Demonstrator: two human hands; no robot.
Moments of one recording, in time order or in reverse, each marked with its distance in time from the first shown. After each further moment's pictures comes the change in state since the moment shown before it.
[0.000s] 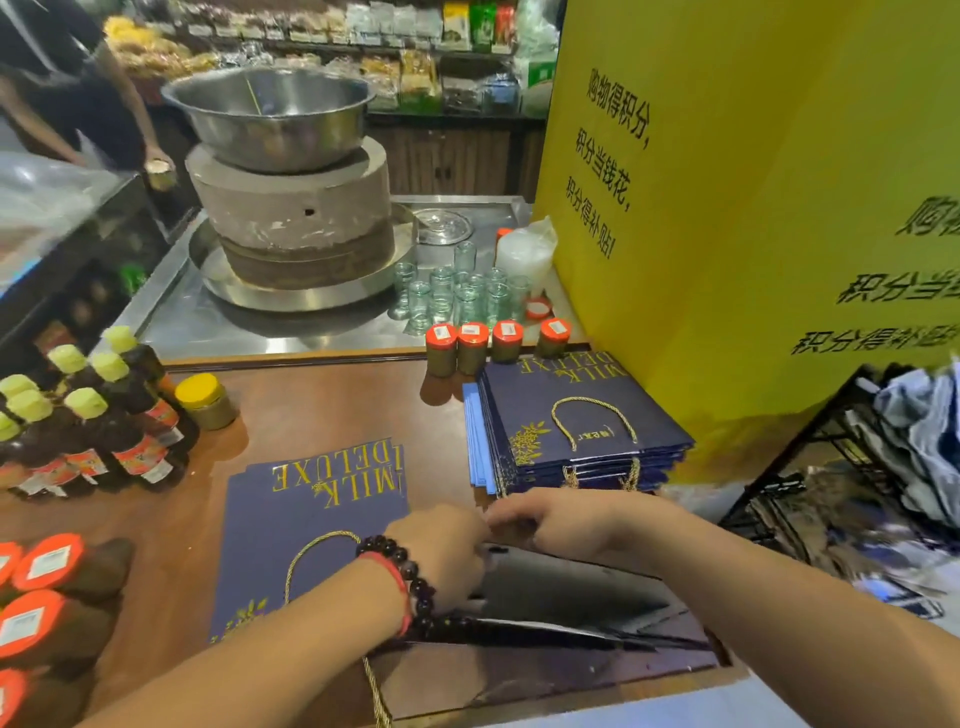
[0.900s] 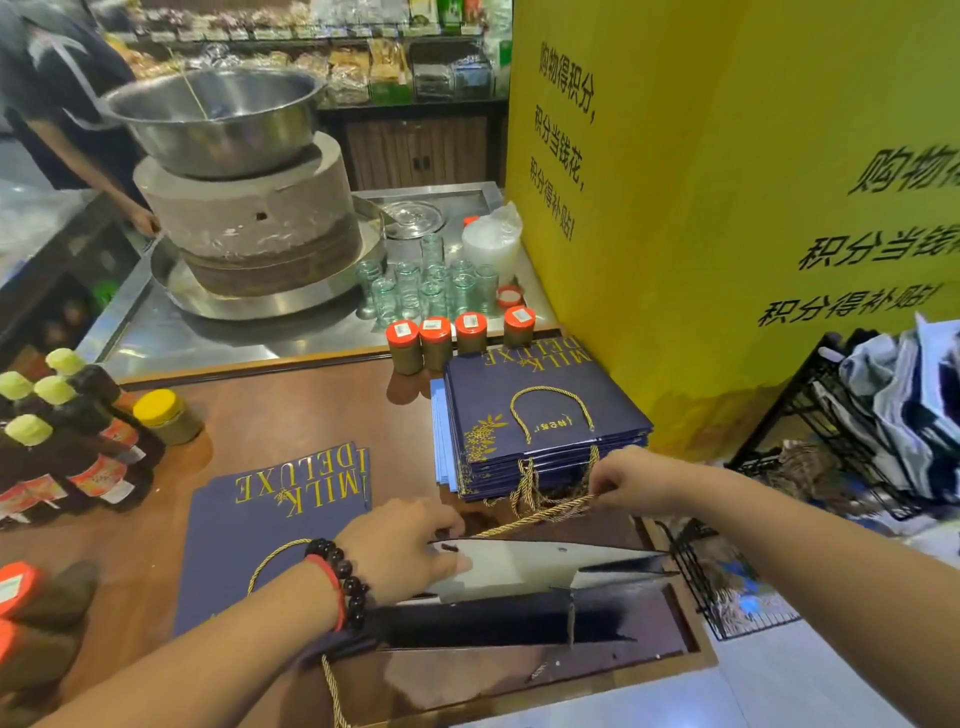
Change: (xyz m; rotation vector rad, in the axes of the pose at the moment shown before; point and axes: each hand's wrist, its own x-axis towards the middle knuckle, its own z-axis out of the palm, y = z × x) left_hand 0.031 0.025 0.006 -0.071 -0.011 0.093; right_hand -0.063 0.140 -0.050 -0.313 0.264 0.191
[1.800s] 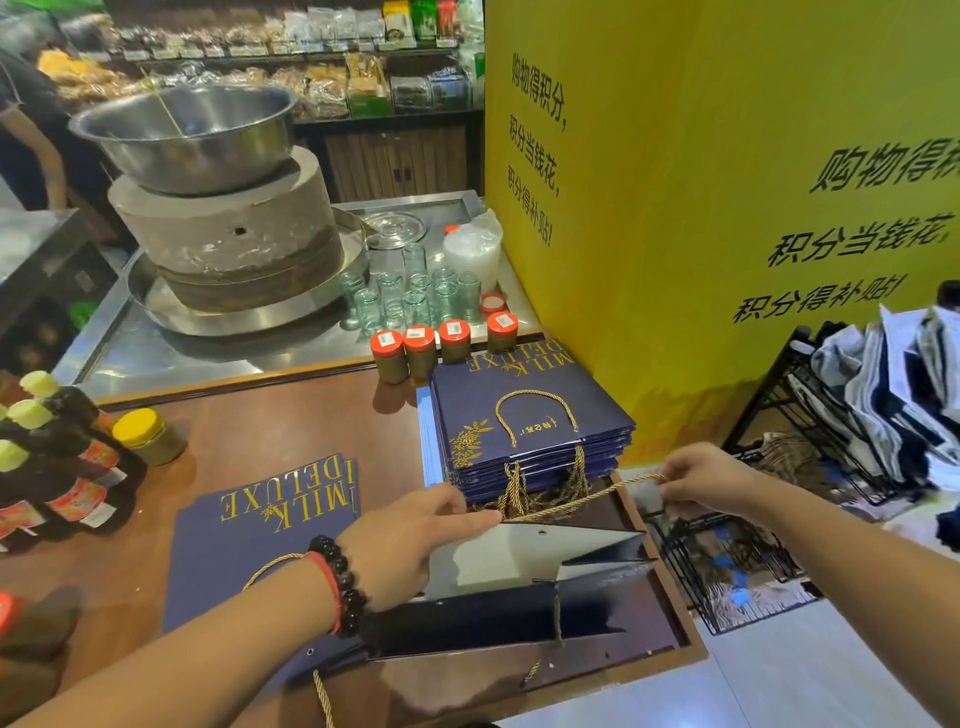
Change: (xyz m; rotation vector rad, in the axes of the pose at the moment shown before) left_hand 0.018 -0.005 0.011 0.171 0.104 0.370; right_hand -0.043 0.090 0.020 0.739 0.218 0.363
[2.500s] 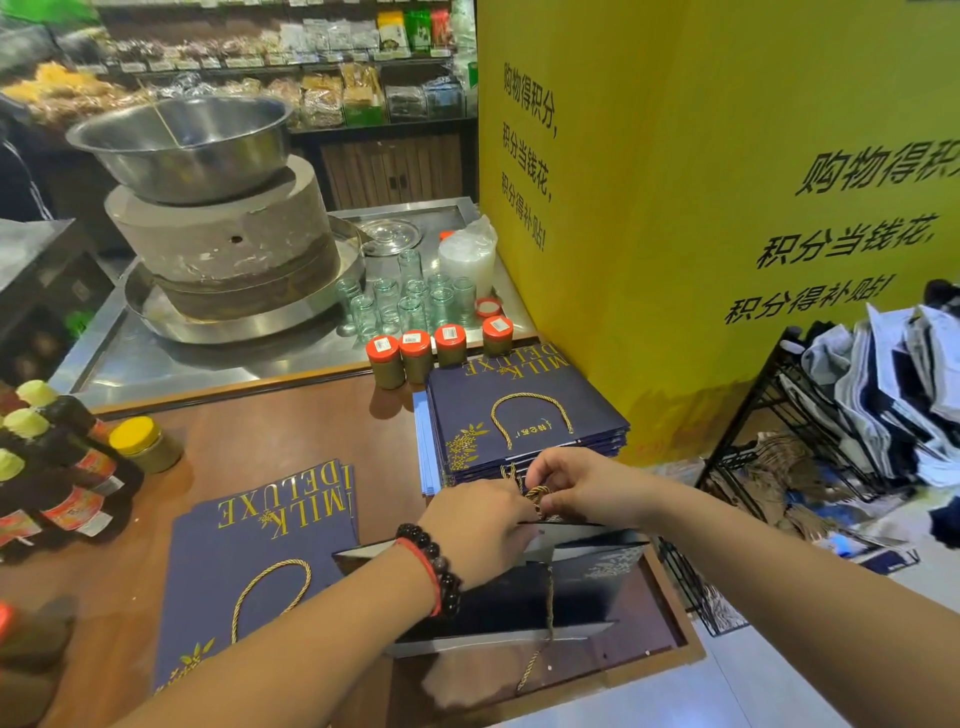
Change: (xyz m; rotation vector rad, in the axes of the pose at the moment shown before) left_hand 0.049 0.062 -0.004 0.119 0.110 -0.024; right_hand -0.025 -0.098 0.078 0.074 -0.274 -0.344
